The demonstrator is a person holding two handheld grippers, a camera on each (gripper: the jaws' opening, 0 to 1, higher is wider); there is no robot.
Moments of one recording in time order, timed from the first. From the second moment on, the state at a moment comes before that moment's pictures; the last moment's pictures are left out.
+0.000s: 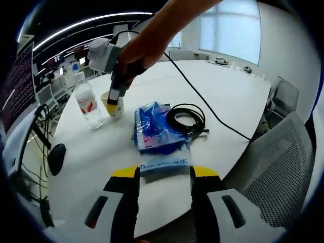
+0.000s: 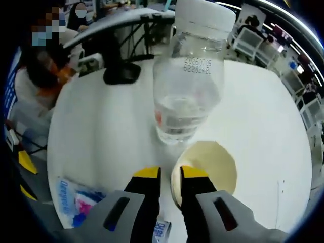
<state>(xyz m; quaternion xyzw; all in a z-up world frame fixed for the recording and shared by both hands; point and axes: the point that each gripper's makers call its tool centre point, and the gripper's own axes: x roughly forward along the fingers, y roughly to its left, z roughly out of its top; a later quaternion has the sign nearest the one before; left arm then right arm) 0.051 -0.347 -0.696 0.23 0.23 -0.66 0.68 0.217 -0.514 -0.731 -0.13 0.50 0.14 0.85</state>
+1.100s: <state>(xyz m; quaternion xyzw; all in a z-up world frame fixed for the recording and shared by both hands) 0.054 -0.343 -0.704 0.25 0.25 -0.65 0.68 0.181 -0.519 -0.669 0.02 0.36 0.07 0.93</state>
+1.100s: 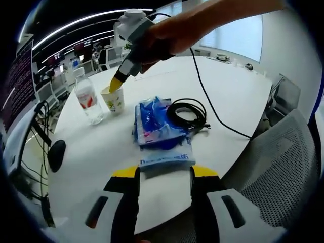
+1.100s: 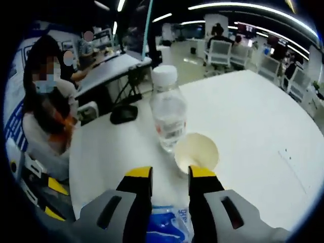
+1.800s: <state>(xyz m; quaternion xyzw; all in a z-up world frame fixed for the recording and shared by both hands) 0.058 -0.339 -0.708 0.24 0.26 -0.63 0.69 0.076 -0.550 -0.692 0.12 0.34 -0.02 0.93</state>
